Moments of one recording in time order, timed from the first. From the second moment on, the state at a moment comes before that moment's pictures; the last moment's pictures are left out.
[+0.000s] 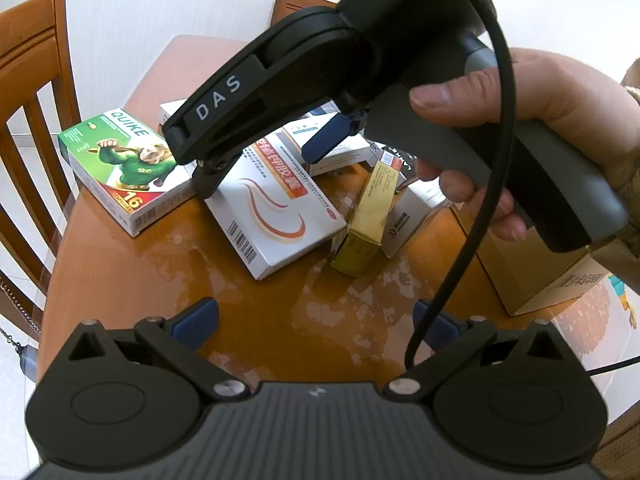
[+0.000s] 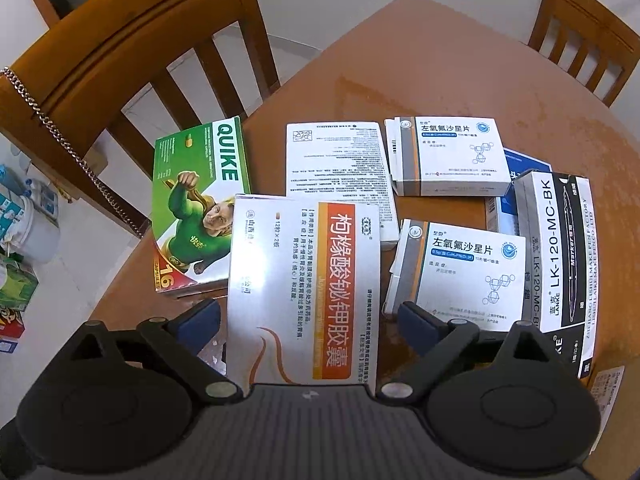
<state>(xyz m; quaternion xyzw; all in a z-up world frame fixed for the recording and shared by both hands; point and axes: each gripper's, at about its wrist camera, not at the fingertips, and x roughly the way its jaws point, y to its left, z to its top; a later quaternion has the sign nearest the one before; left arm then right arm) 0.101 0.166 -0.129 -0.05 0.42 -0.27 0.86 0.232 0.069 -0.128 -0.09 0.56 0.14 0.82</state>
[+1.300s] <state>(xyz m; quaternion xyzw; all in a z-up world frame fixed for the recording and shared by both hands) 0.083 0.157 -0.085 -0.02 0.40 -0.27 0.88 0.204 -0.033 -0.090 0.20 0.53 0.18 0.81</state>
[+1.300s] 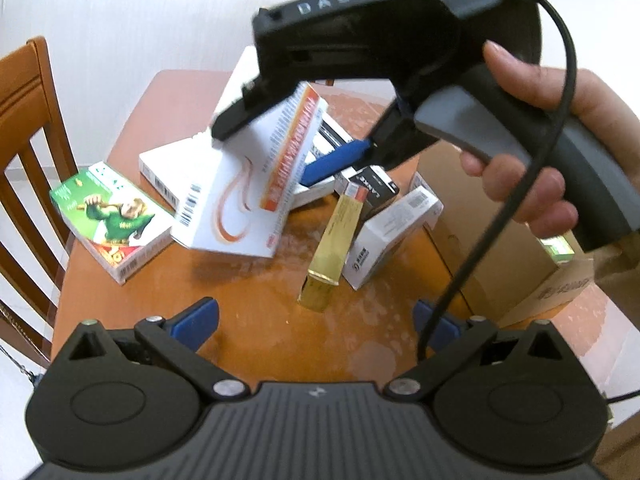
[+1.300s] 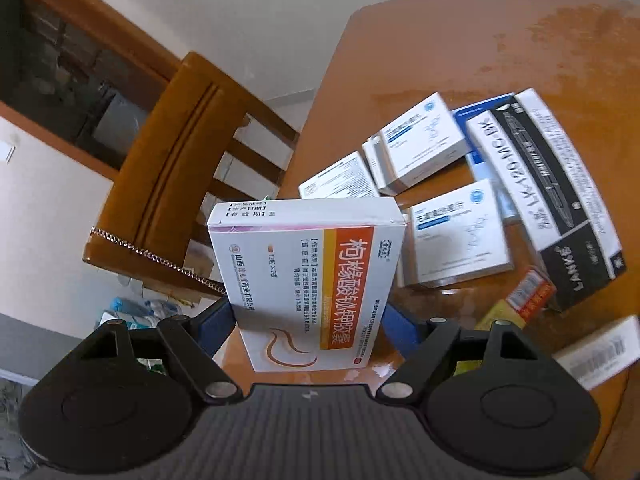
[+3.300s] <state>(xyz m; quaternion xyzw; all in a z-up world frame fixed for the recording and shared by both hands) 0.100 0.145 -0.113 -0.03 0.41 -0.27 0.87 0.202 0.013 -0.105 0.08 0.57 0.17 0.80</state>
